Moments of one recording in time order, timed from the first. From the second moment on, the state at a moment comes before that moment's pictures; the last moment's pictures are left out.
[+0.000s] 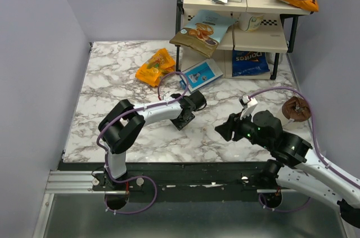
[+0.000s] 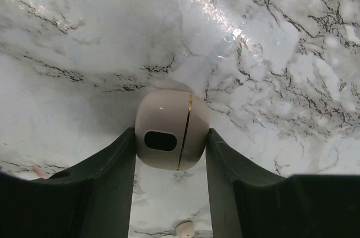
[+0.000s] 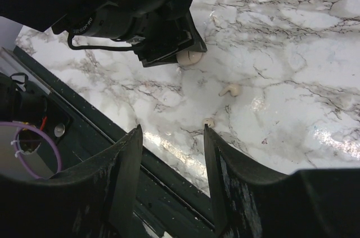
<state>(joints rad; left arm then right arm) -0.89 1.86 1.24 -0.76 -0.35 -1.60 0.89 0.61 0.66 -0.47 0.11 0.48</state>
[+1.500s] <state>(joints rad) -0.75 1.64 1.05 -0.51 -0.02 -0.07 0.89 0.65 0.66 -0.47 0.12 0.46</state>
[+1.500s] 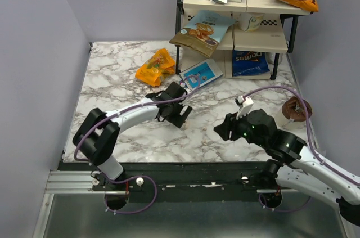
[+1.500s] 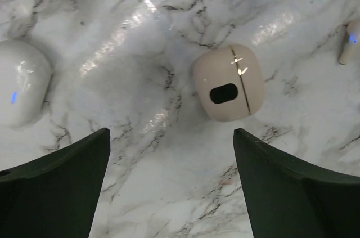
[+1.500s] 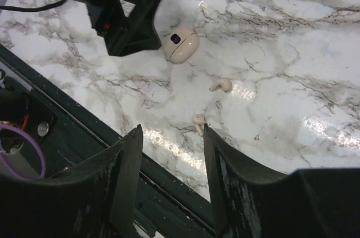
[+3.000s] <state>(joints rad) -0.80 1.57 0.72 0.02 -0.23 -0.65 0.78 1.68 0.86 -0.01 0.03 0.65</state>
